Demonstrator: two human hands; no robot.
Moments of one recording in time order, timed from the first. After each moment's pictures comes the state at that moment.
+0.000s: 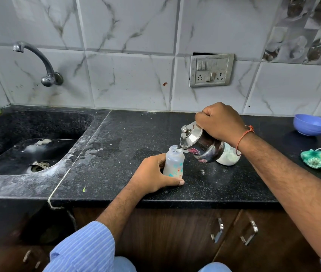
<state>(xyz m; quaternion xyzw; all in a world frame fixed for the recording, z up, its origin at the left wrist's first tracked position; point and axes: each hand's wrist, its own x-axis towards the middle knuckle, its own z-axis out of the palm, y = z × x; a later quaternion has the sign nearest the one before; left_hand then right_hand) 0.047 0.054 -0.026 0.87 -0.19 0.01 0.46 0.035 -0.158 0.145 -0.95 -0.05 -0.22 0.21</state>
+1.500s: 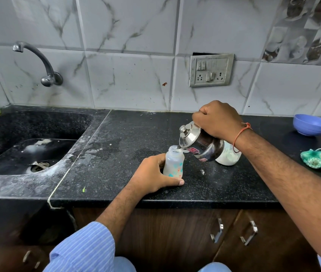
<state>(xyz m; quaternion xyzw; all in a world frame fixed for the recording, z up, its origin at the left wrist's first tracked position) 0.046 0.054 -0.025 0.87 -0.19 0.01 0.46 0.040 -0.153 0.150 -0.96 -0.05 -0.22 0.18</state>
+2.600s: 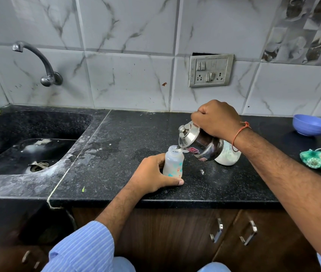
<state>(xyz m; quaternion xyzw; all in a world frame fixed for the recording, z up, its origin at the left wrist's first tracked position) 0.047 0.055 -0.025 0.86 -0.20 0.01 0.46 0.038 -0.150 0.153 -0.96 -0.05 -0.21 0.16</state>
